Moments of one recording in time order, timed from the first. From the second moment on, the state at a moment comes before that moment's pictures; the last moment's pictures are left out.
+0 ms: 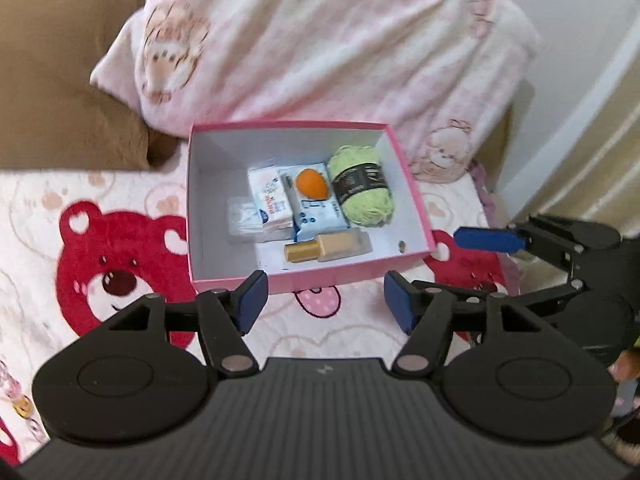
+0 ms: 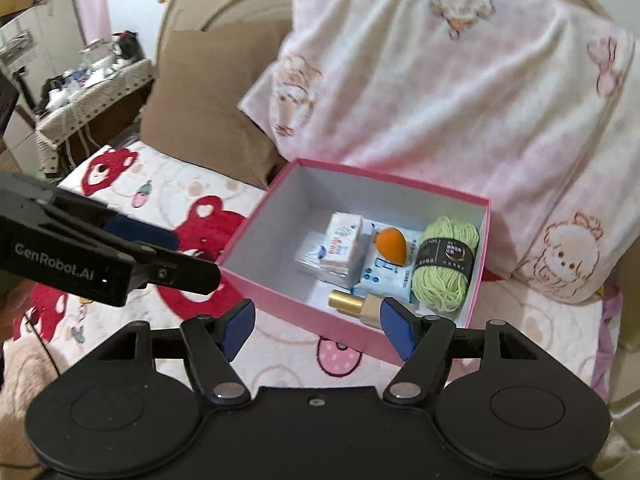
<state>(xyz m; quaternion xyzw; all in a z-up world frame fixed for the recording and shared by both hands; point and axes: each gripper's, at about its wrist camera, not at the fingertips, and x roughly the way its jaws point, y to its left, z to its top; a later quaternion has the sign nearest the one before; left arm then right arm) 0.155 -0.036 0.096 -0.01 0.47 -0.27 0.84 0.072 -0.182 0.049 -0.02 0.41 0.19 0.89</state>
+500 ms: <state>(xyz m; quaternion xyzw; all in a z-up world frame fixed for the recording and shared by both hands) 0.079 -0.037 0.100 -0.01 0.47 -0.26 0.84 -0.025 -0.183 0.072 -0.10 0.40 0.23 0.88</state>
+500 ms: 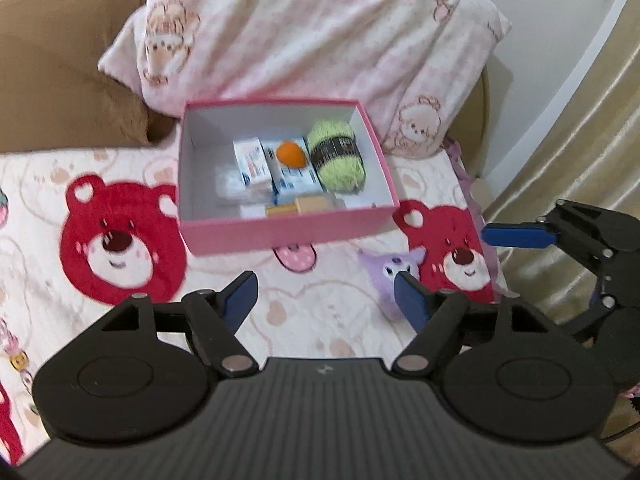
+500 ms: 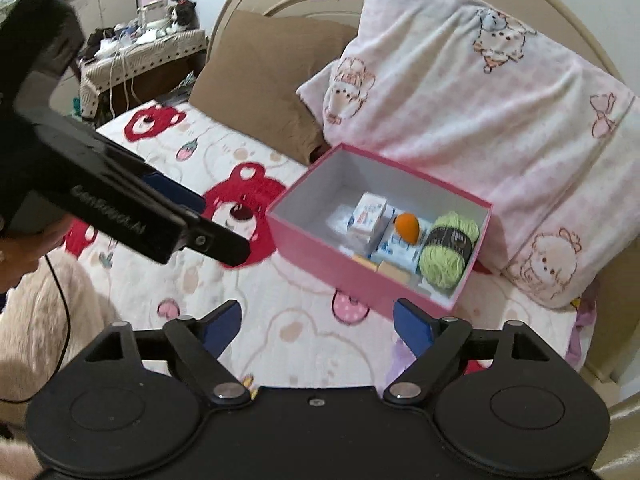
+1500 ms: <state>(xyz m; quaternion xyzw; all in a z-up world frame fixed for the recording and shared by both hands) 0.088 -0.137 -0.069 0.05 0.47 -0.27 0.84 -0.019 -0.258 -0.097 -0.03 0.39 0.13 0.91</state>
